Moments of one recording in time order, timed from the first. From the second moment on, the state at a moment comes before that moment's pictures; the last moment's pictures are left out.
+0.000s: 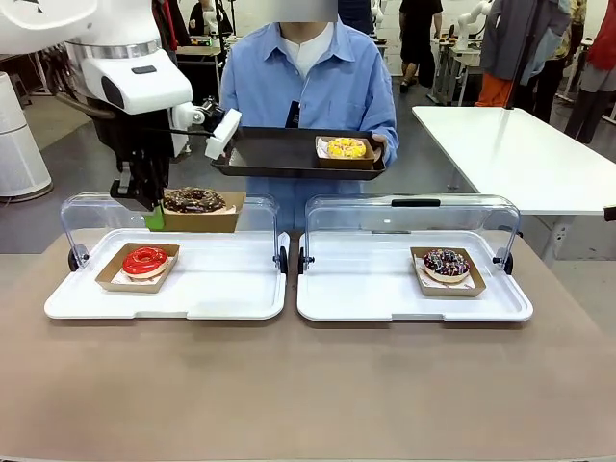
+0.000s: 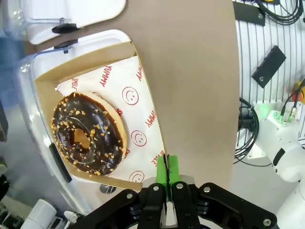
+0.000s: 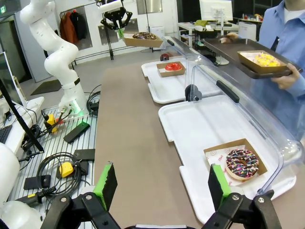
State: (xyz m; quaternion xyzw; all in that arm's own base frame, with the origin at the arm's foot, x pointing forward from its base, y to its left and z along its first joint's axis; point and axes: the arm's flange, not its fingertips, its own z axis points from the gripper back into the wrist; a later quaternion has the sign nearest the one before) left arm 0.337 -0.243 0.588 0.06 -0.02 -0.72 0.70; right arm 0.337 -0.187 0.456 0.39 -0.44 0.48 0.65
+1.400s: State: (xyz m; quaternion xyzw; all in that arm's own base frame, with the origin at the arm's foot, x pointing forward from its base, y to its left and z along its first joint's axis) left arm 0.346 -0.232 0.584 0.05 -0.02 -0.71 0.70; right arm 0.337 -0.187 0.456 0.39 -0.44 0.48 0.65
